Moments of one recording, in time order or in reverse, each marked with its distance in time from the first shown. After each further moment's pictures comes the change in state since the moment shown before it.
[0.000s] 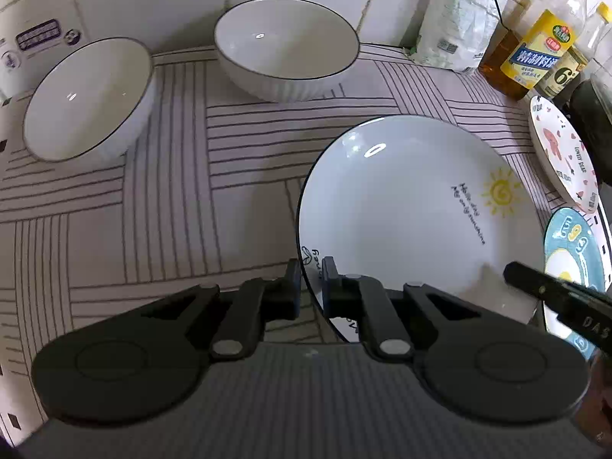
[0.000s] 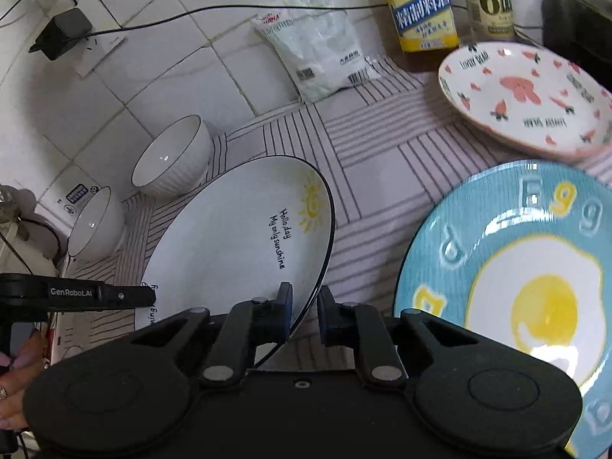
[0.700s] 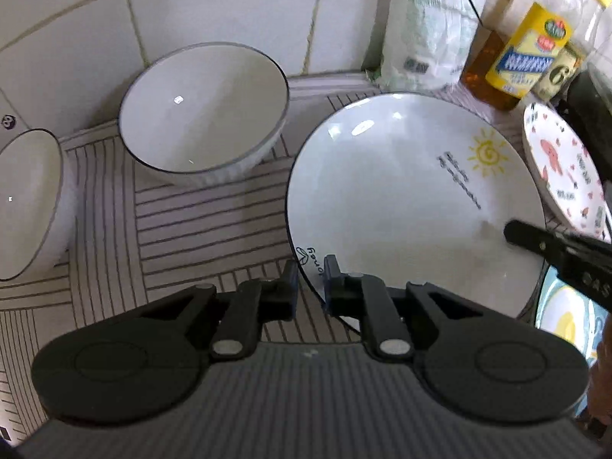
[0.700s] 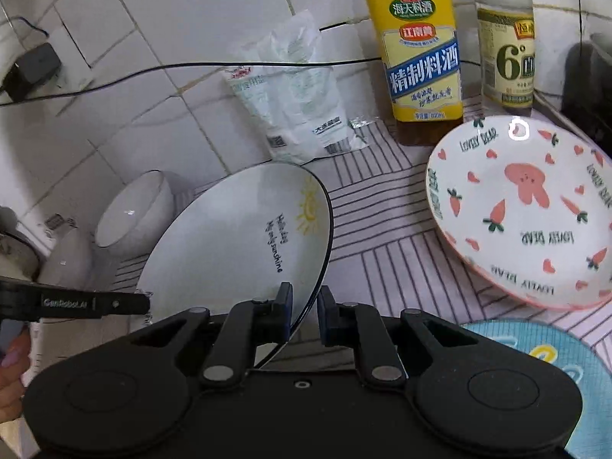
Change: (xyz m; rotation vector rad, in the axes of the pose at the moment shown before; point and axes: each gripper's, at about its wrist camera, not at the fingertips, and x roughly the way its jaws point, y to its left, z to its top) left arm 0.035 -0.053 0.053 0.101 -0.018 0.021; right arm 0.025 -0.036 0.069 -0.115 -0.064 -0.024
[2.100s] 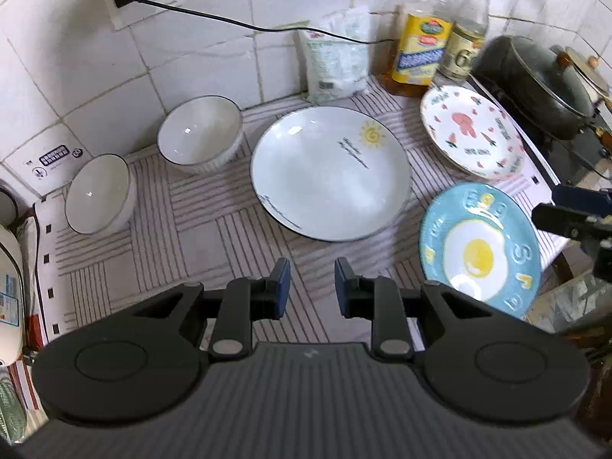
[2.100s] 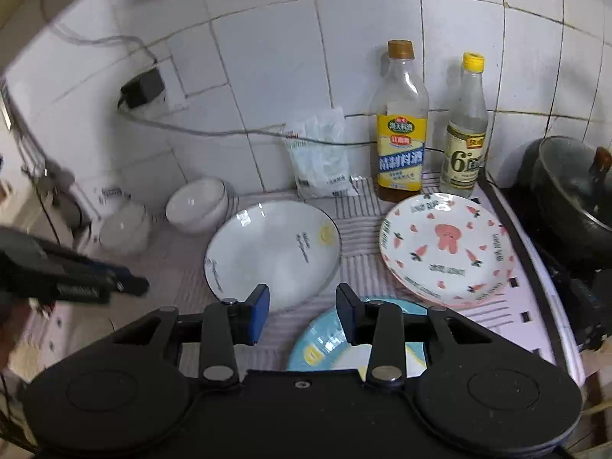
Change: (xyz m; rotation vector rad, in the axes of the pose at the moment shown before) left arm -0.157 -0.079 -0.051 0.124 -0.036 0.064; right arm -0.186 0.036 -0.002 -0.196 -0.013 -0.032
